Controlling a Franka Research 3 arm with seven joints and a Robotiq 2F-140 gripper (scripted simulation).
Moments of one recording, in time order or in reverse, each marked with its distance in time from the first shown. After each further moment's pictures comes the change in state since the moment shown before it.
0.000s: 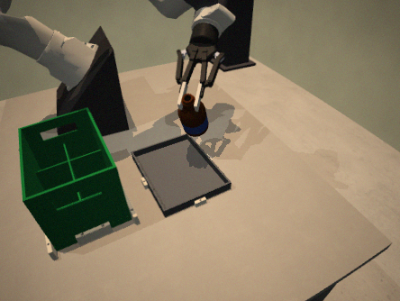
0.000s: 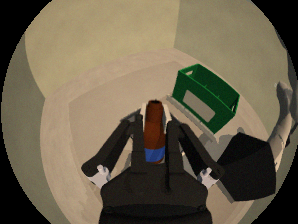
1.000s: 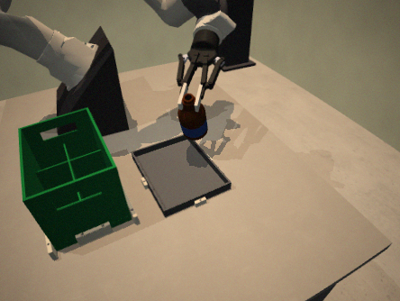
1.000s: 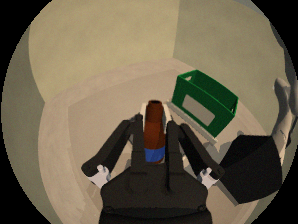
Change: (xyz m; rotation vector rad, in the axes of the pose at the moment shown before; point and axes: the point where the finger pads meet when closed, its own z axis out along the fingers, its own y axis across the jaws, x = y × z) arm -0.005 0.000 -0.001 0.000 0.108 -0.005
